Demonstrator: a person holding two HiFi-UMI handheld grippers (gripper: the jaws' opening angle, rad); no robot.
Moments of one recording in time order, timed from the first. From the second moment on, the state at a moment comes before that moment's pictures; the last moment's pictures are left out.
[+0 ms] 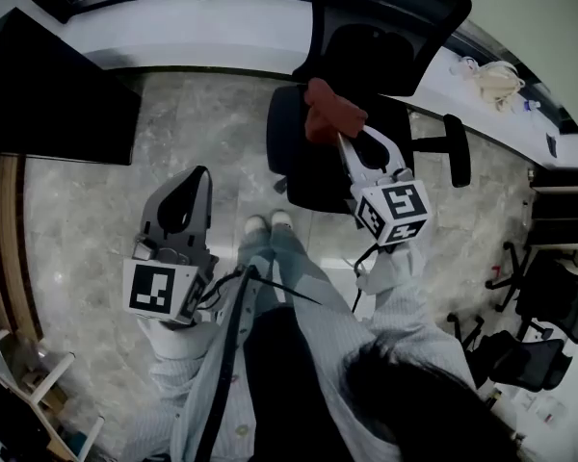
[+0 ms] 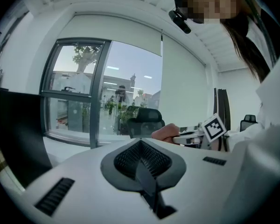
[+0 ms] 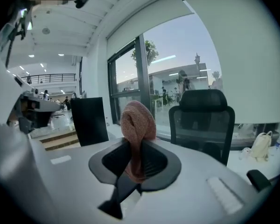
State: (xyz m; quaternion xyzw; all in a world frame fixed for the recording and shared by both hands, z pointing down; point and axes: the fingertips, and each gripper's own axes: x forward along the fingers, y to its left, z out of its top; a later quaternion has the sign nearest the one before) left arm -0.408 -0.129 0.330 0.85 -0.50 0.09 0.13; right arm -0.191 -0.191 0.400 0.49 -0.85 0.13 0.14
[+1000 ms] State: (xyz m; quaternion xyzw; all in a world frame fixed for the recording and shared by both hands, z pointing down) left arm -0.464 -0.150 0.392 0.80 -0.55 0.08 0.20; right arm -0.275 -0.220 0.630 0.27 -0.83 0.22 0.45
